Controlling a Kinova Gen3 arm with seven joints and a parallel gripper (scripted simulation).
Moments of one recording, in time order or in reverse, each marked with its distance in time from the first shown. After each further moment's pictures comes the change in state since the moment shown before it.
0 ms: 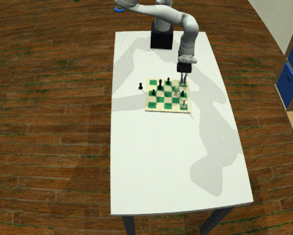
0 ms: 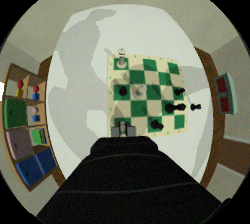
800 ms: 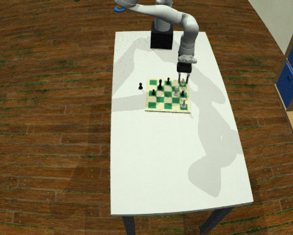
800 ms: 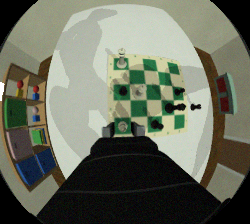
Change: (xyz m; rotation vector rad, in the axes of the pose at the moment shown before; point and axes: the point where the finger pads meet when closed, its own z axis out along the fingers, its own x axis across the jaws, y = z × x) arm 0.000 0.000 0.000 0.000 0.000 0.000
